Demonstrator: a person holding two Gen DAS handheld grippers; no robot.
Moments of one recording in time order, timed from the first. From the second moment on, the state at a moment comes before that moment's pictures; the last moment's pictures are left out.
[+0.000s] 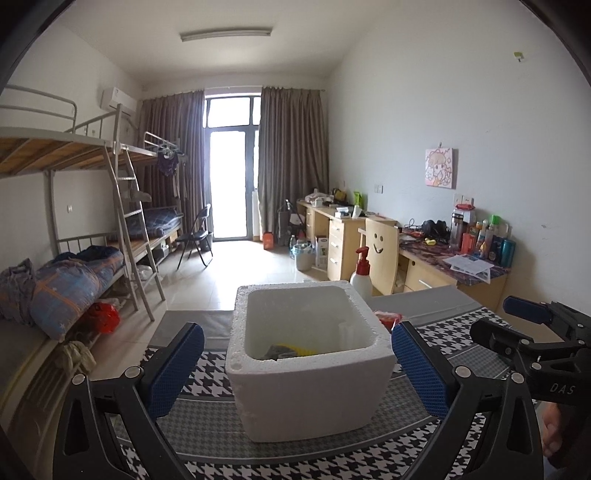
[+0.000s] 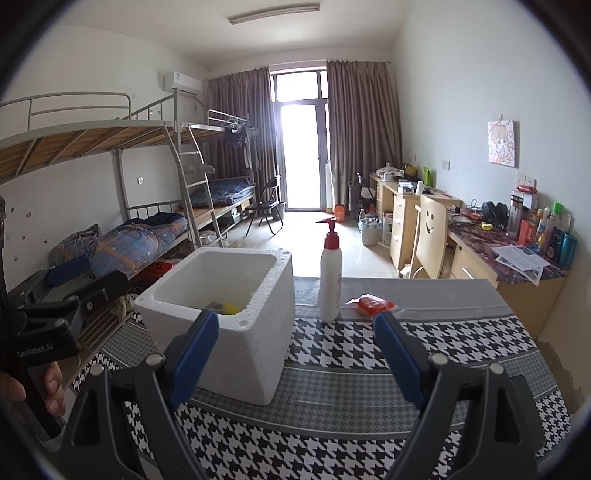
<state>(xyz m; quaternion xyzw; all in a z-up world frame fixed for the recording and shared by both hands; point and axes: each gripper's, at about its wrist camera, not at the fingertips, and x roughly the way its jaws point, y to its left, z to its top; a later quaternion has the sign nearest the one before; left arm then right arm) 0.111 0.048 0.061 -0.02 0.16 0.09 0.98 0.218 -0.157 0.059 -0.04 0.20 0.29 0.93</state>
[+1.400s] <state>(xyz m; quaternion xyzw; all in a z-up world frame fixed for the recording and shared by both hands) 0.013 0.015 0.048 -0.01 0.10 0.10 0.99 0.124 -0.187 0.050 -0.03 0.13 0.29 0.95</state>
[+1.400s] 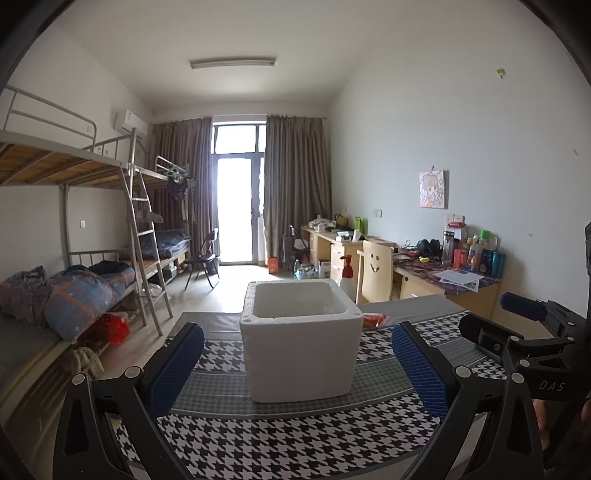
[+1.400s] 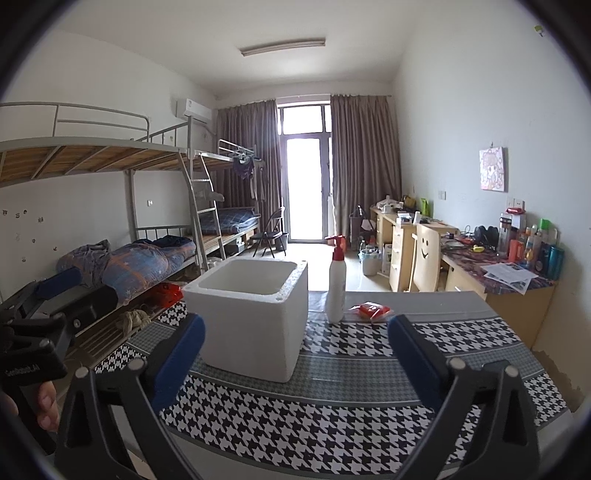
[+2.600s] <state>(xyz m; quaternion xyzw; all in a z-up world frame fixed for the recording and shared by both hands) -0.021 0.014 0.013 -0.02 0.08 0.12 0.99 0.079 -0.195 0.020 -0.02 0.10 0.31 0.94</state>
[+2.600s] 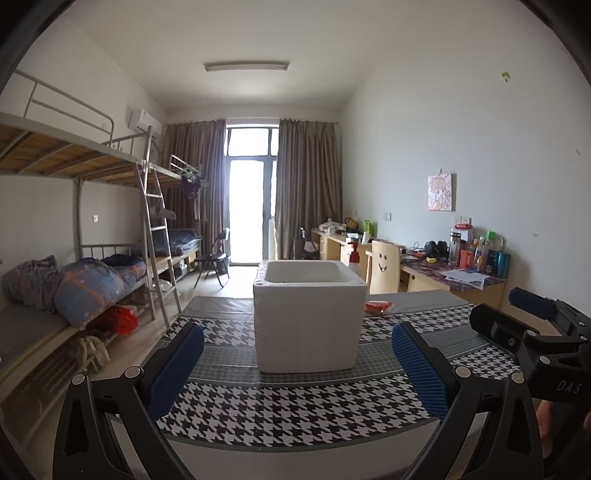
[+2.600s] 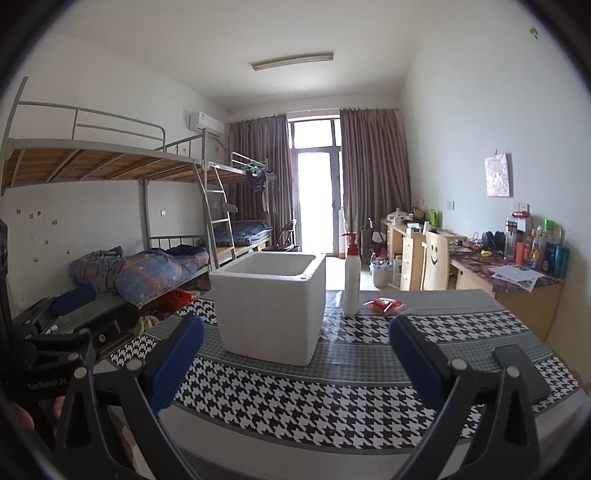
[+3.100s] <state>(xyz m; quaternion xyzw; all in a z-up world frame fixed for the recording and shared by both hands) -0.031 0.012 0.002 -0.03 0.08 0.12 0.99 0.069 -0.204 0.007 -0.01 0.10 0.29 0.95</state>
